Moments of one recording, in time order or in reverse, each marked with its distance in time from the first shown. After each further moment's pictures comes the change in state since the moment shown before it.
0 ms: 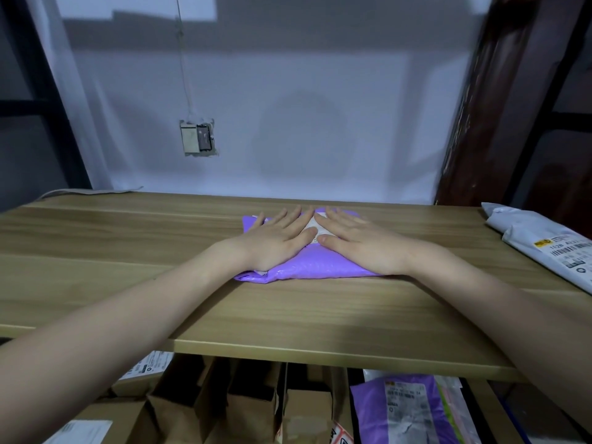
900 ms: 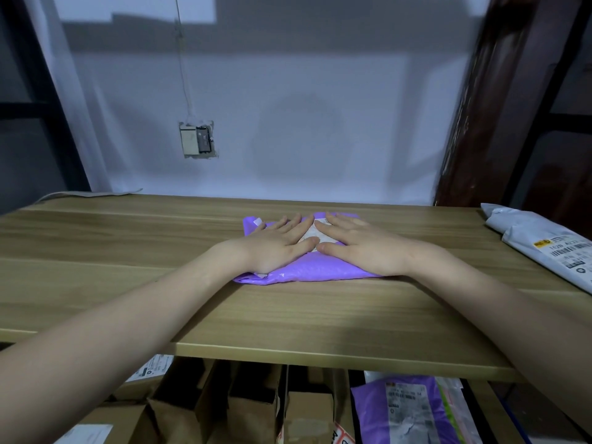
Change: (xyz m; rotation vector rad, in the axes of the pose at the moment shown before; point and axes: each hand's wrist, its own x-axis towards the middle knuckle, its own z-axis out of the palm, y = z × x) left_hand 0.009 -0.007 0.004 -0.061 -0.051 -0.015; right_hand 0.000 -0.002 -0.001 0.005 -0.015 0.006
